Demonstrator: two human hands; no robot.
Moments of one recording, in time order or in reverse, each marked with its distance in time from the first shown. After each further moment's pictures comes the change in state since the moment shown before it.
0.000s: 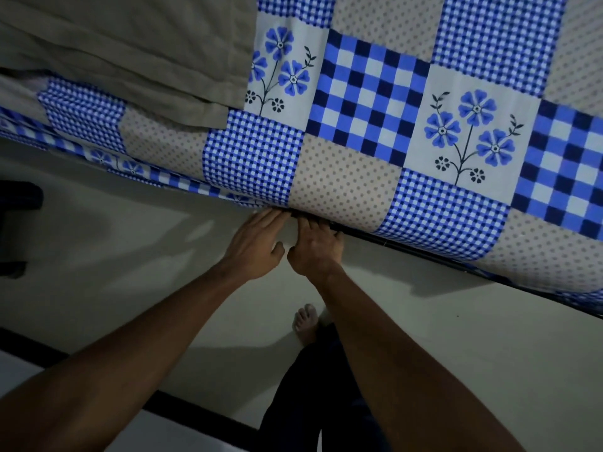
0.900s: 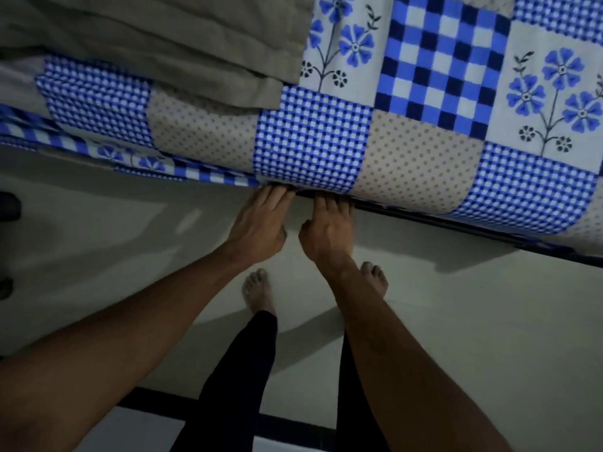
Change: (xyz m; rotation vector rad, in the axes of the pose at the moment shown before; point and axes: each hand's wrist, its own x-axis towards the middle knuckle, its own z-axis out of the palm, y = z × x) left_hand 0.000 -0.096 -0.013 0.103 0.066 0.185; right_hand 0.031 -0.084 0.047 0.100 0.402 0.134
